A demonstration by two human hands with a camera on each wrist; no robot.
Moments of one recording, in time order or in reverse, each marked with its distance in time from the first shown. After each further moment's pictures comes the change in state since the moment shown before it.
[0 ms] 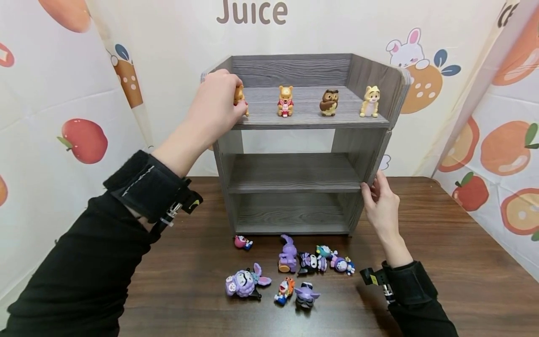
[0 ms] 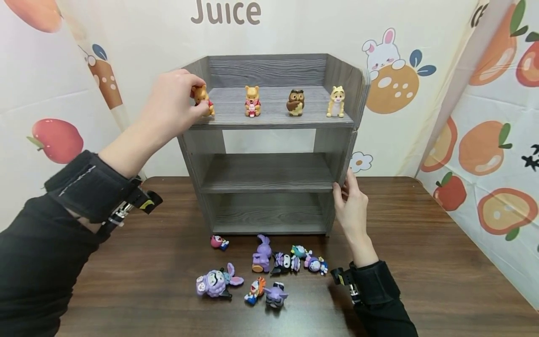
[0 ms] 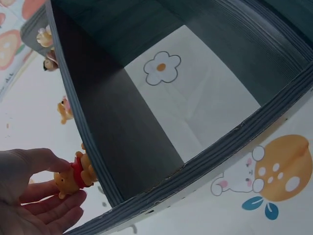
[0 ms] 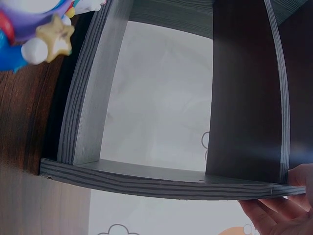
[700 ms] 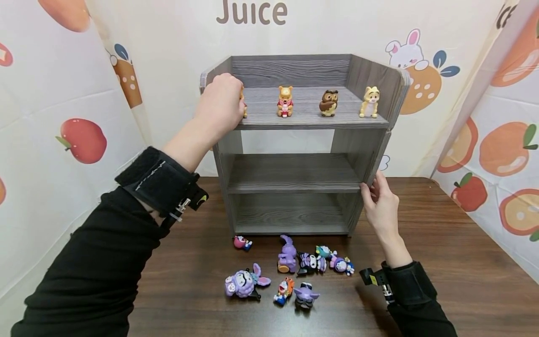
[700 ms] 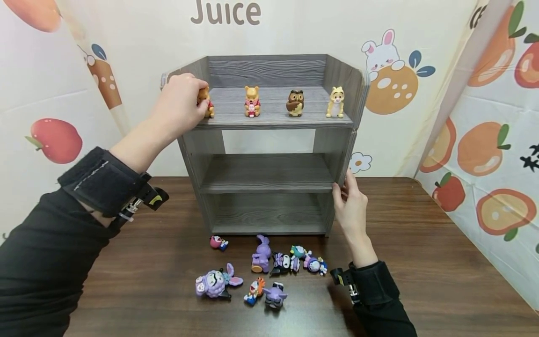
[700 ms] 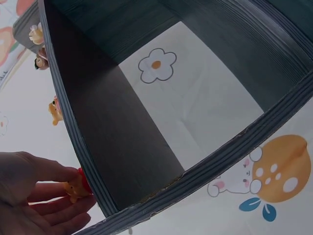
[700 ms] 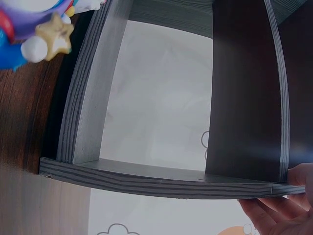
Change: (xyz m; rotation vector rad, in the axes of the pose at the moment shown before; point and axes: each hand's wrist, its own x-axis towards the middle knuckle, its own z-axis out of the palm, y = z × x) left_hand 0.011 -0.001 0.009 0.105 -0.058 -0.013; right_hand 0.000 0.000 0.000 0.001 -0.001 -0.002
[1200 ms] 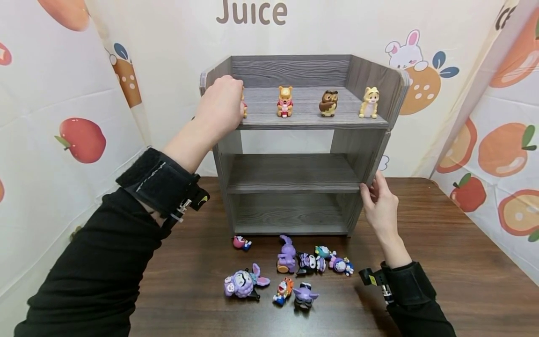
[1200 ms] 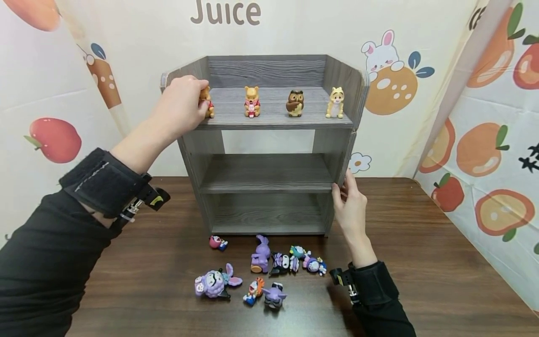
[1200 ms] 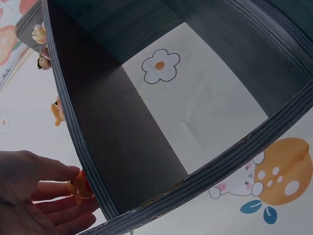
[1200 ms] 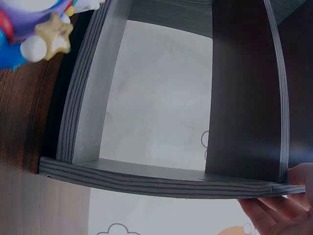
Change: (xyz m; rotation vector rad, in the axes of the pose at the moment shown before) left_hand -0.001 0.002 -0.001 0.023 -0.062 -0.029; right_hand 0.000 0.000 0.000 -0.003 0.002 -0.002
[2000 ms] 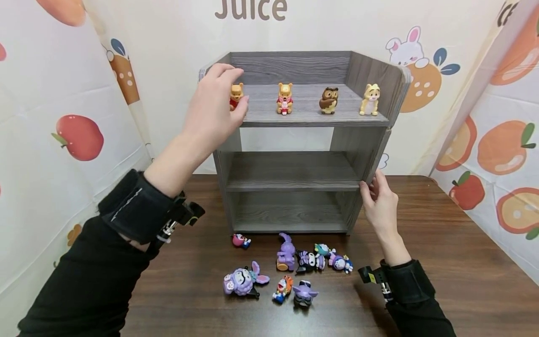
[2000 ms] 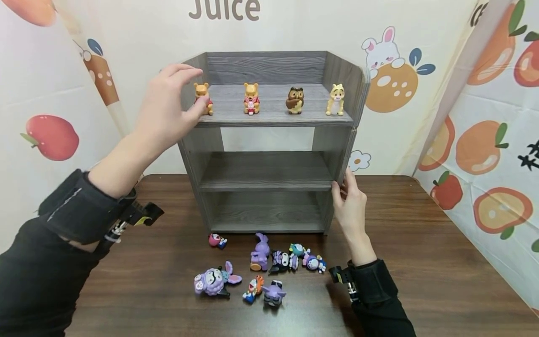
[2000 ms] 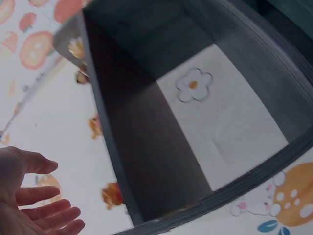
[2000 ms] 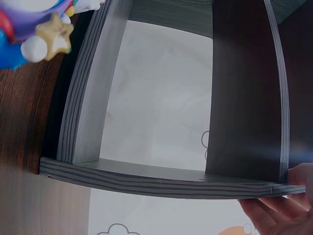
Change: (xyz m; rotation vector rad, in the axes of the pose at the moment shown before) left_hand -0.030 0.003 -0.004 -0.239 0.264 0.088; right_hand 0.001 0.002 0.001 0.005 0.007 -0.008
